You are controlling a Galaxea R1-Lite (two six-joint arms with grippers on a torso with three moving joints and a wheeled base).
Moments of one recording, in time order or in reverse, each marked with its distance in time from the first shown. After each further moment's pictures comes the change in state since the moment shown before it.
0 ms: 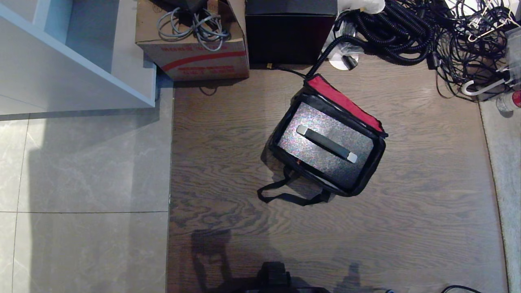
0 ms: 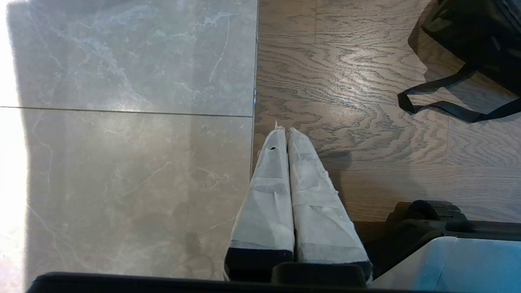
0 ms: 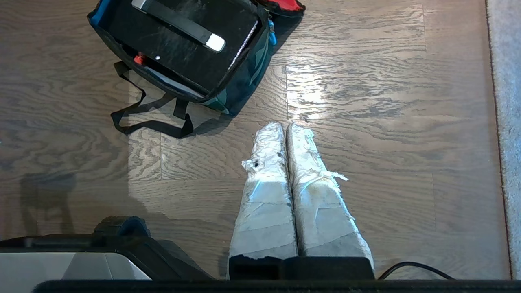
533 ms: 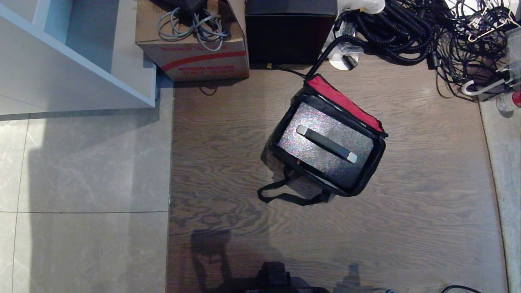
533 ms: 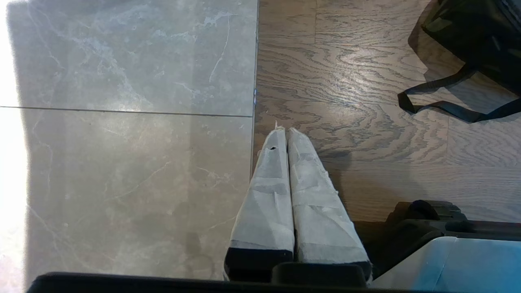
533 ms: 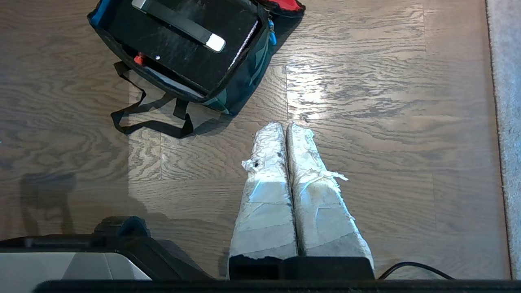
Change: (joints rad) left arm 0.000 0.000 0.000 0.000 0.000 0.000; right arm 0.000 0.000 0.000 0.000 0.000 0.000
